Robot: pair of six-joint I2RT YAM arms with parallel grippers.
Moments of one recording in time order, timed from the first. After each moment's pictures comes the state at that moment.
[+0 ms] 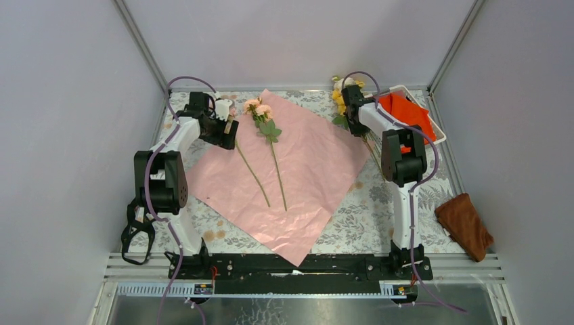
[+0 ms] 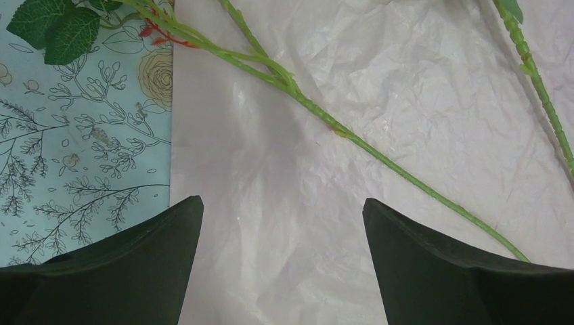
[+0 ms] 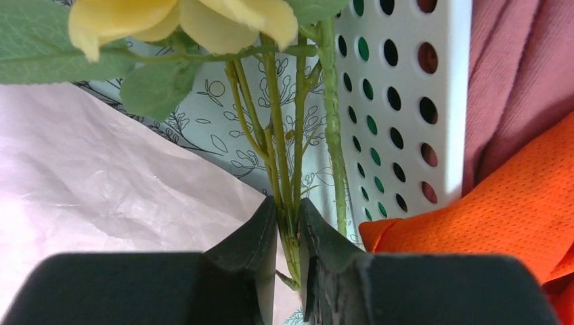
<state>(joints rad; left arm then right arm) 0.03 1.83 1.38 -0.59 0.30 0.34 0.25 2.28 1.82 -0.69 0.38 -0.05</state>
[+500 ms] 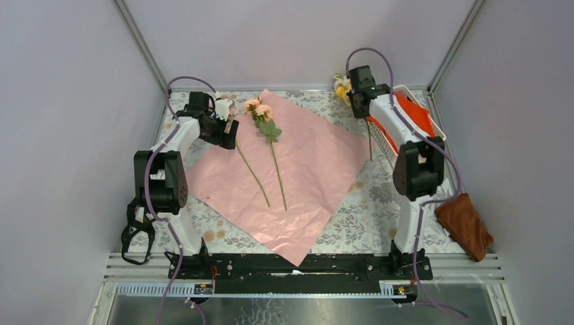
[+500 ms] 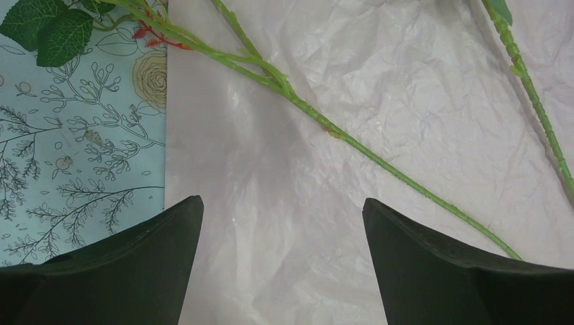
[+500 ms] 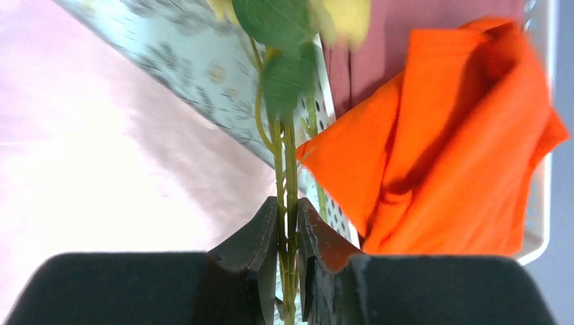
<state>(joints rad) 0.03 1.83 1.38 -0.59 0.32 0.34 0.26 2.10 1.84 -0.74 0.36 -0.08</state>
